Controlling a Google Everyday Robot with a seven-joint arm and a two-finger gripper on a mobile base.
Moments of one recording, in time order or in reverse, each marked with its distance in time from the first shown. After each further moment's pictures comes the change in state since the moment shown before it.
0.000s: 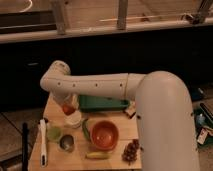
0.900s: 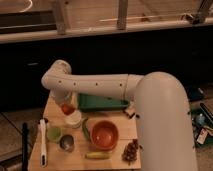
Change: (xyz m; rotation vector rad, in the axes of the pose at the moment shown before) arm 0.000 -0.008 0.004 0.037 -0.039 -0.061
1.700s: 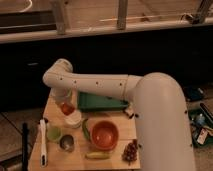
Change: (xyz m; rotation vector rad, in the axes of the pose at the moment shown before) arm -0.001 -0.003 0.004 0.017 -0.051 -0.058
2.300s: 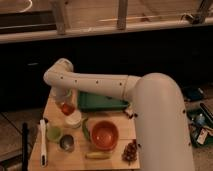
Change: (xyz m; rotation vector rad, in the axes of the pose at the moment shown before) arm -0.001 0.001 0.002 0.005 -0.026 -0.043
